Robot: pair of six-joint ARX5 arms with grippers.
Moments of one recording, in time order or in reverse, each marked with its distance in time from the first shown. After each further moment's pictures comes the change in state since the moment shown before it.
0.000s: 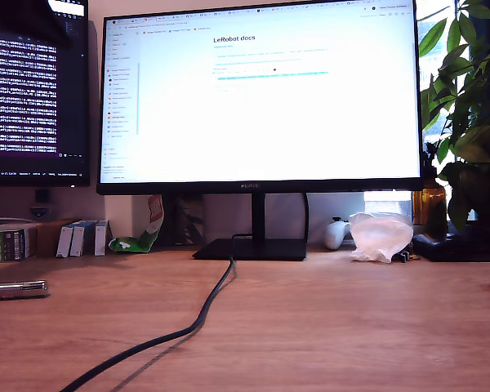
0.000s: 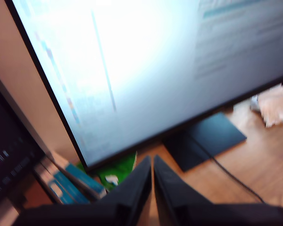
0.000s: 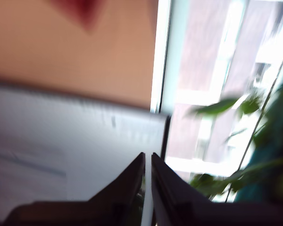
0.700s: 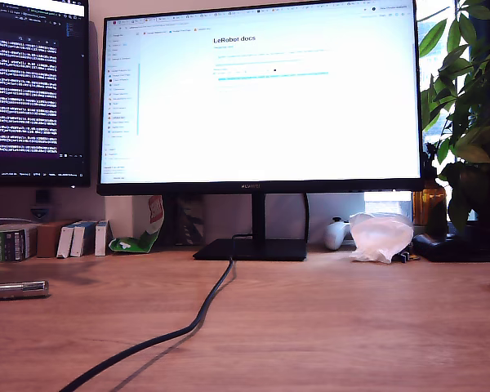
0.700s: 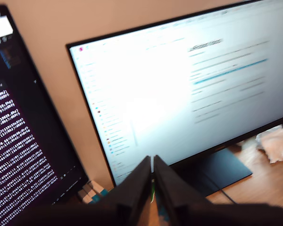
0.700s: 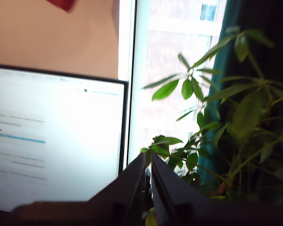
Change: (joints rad) left arm 0.129 -0.368 -0.175 0.068 0.077 -0.072; right arm -0.109 -0.492 -0.660 0.283 -0.019 0.007
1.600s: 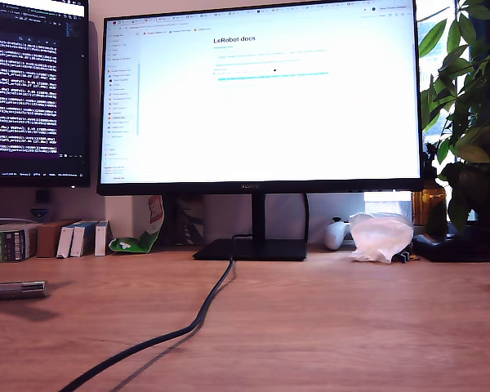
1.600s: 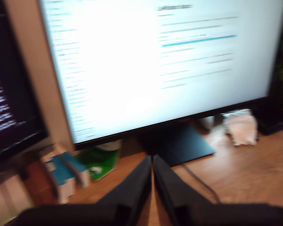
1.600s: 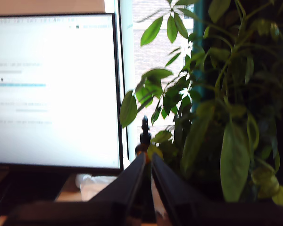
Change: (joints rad) left arm -0.055 -0.389 -0.578 0.211 -0.024 -0.135; right arm 0.000 -0.435 -0.538 0.060 0.063 0.101
